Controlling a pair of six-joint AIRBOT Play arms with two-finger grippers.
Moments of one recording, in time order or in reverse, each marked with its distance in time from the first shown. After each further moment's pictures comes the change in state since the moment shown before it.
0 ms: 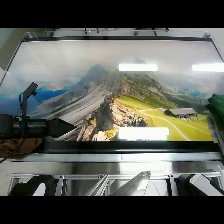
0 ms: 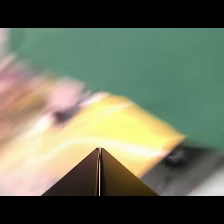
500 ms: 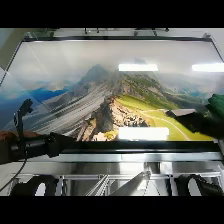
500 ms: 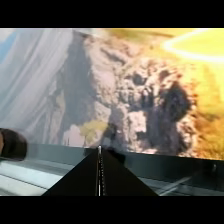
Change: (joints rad) left arm 0.000 0.280 -0.189 0.009 -0.031 0.045; right arm 0.636 0.584 -0.441 0.252 -0.112 -0.106
